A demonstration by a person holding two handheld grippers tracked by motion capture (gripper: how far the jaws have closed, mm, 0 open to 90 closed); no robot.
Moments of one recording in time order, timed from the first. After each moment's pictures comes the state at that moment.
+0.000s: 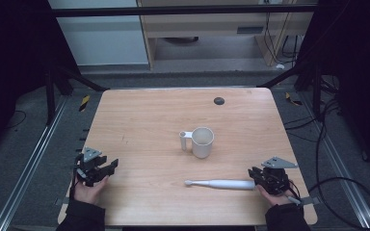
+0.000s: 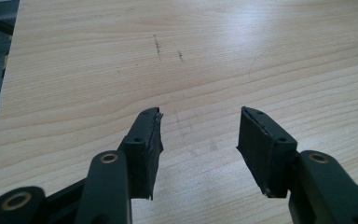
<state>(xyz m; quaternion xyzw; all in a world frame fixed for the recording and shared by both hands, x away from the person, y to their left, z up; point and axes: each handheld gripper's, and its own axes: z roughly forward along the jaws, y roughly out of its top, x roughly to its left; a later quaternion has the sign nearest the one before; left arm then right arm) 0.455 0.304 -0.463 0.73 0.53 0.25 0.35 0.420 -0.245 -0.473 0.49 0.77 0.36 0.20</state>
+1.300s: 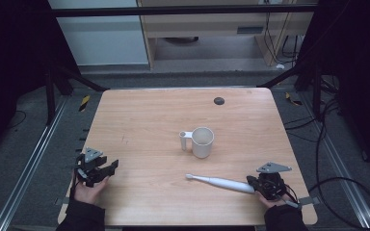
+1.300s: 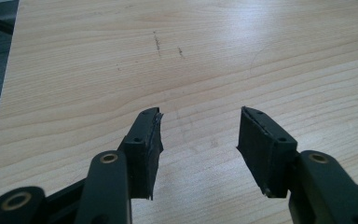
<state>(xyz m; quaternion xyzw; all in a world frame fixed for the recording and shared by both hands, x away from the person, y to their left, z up) 0.455 0.303 -0.463 0.74 0.53 0.25 0.34 0.412 -0.238 -0.483 0.48 0.79 0.34 0.16</state>
